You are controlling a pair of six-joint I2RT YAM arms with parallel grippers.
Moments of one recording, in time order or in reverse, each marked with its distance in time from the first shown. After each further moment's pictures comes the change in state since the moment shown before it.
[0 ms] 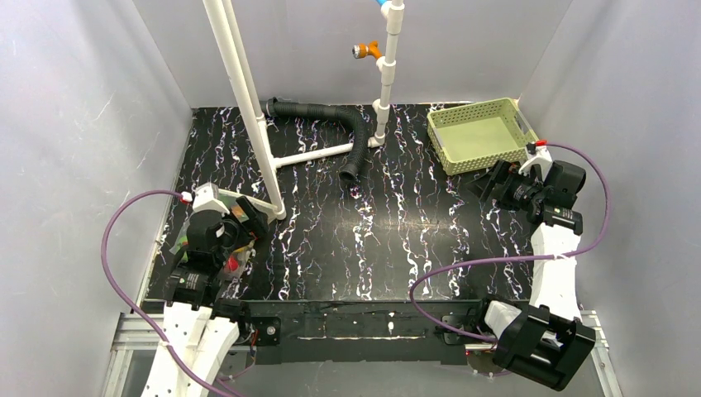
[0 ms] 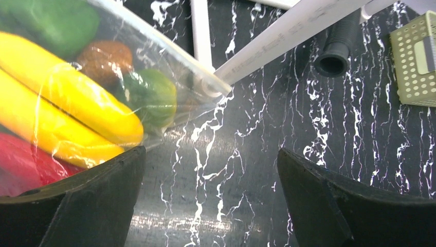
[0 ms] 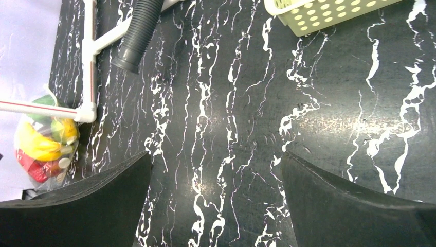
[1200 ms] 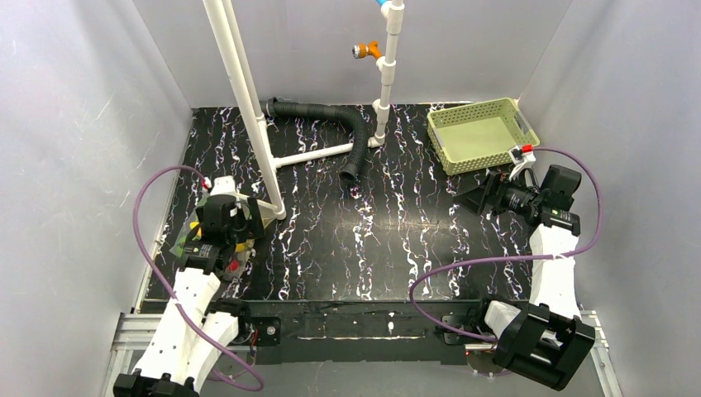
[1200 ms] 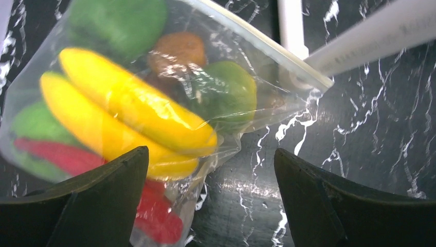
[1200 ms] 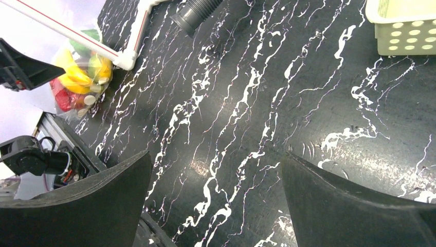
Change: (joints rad) left arm 0.000 0.244 0.008 -0.006 -0.194 0.231; right arm 0.000 0.005 -0.032 -0.020 -0.301 -0.222
